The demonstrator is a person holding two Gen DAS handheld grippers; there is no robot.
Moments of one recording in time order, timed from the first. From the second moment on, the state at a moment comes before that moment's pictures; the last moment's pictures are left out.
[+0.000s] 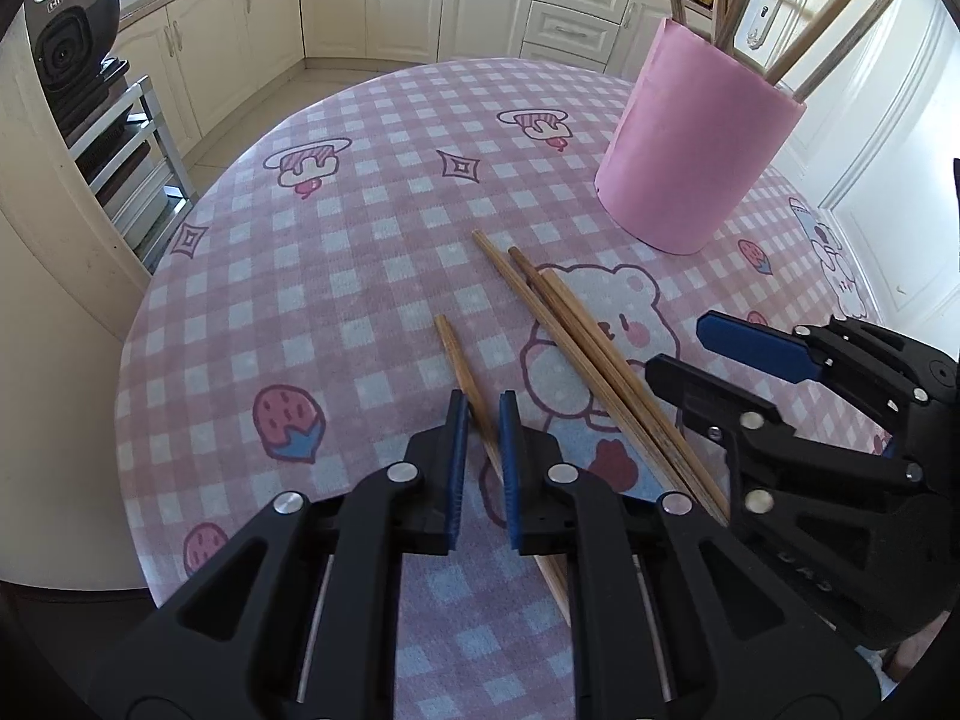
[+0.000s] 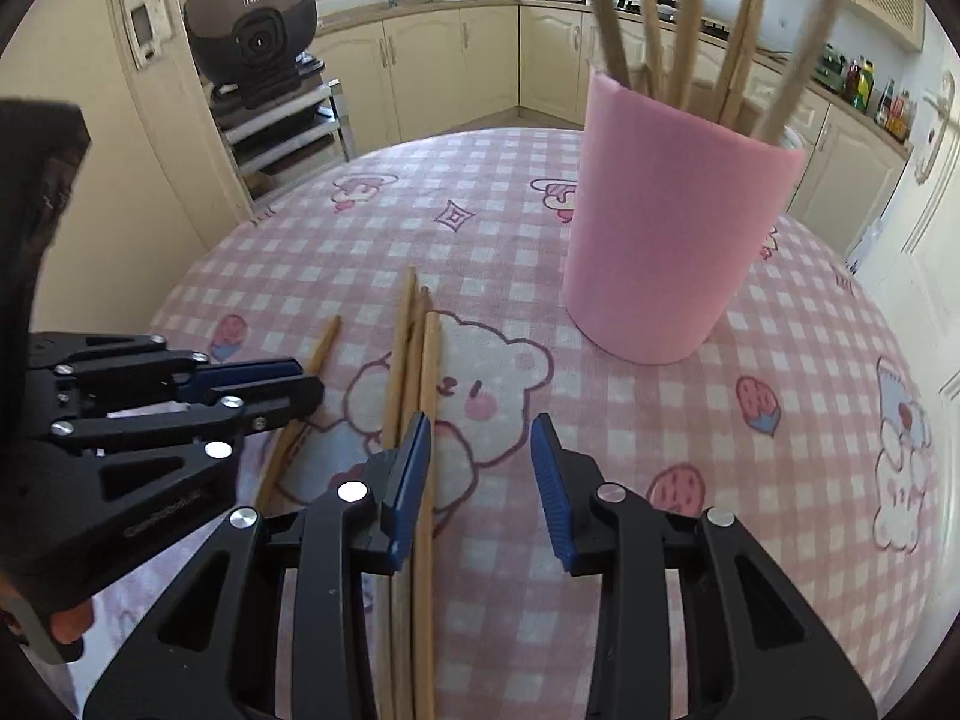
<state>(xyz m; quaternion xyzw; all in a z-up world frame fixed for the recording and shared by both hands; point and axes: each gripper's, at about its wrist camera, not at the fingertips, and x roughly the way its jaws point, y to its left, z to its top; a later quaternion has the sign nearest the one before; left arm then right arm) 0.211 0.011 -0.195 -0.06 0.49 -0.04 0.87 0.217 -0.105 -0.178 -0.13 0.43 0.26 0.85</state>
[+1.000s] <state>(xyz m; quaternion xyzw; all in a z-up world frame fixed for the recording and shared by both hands) 0.217 0.008 -0.167 -0.06 0.47 -0.07 0.88 0.221 -0.097 -0.148 -0.09 0.41 0.28 0.86</state>
